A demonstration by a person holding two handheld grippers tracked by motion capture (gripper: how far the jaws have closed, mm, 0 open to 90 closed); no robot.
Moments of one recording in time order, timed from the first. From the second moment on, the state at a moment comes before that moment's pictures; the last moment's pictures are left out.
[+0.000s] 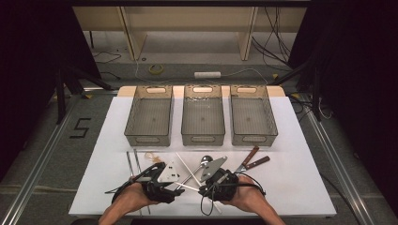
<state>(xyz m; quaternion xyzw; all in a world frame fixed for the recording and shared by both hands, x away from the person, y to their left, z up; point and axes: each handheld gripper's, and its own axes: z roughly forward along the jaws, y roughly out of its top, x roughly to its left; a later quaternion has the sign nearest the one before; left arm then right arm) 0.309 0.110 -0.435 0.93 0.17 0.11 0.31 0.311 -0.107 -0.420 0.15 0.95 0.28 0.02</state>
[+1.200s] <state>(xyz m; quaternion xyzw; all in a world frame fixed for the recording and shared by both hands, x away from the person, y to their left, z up) 0.314 0.121 -0.435 0.94 0.16 0.05 0.30 0.327 -0.131 -0.407 0.24 0.89 0.38 0.02</state>
